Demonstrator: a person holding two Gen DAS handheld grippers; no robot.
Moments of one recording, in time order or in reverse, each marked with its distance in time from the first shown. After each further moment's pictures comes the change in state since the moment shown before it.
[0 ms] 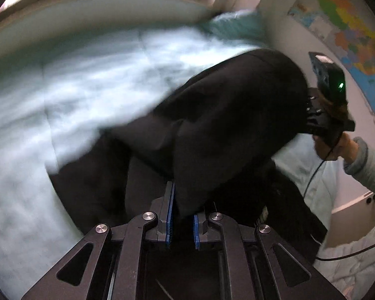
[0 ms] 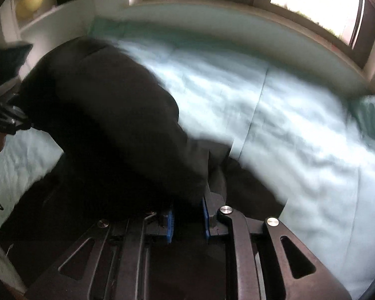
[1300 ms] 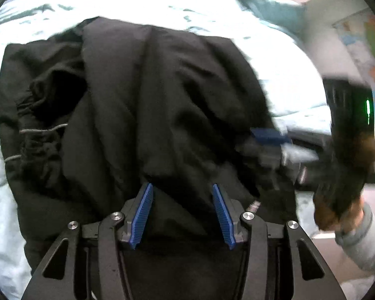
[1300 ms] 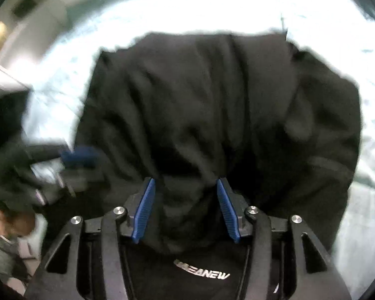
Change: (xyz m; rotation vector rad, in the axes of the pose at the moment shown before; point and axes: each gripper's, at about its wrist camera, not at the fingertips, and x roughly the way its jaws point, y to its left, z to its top) left arm 0.107 0.000 -0.040 -0.288 0.098 -0.082; right arm 0.068 0.044 -0.028 0.317 0.197 0.196
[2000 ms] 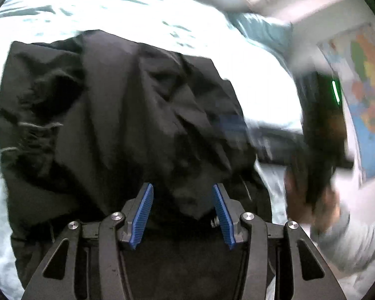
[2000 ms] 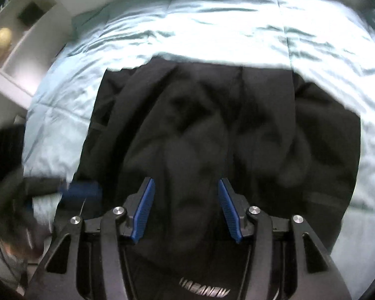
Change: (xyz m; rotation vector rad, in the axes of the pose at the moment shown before) left arm -0.003 0.010 0.006 -0.078 -0.084 -0.075; right arm 0.003 0.004 0.016 -0.011 -0.009 0.012
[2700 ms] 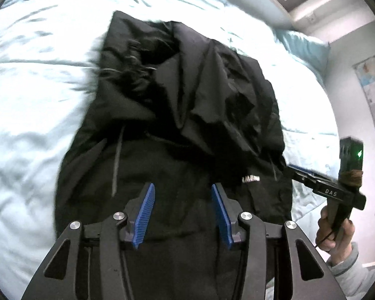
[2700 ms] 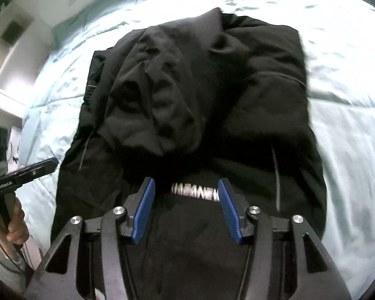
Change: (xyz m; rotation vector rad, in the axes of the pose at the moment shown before) left arm -0.085 -0.004 -0.105 -0.179 -0.063 0.218; right arm -0.077 -0.018 -0.125 0.195 0.003 -0.048
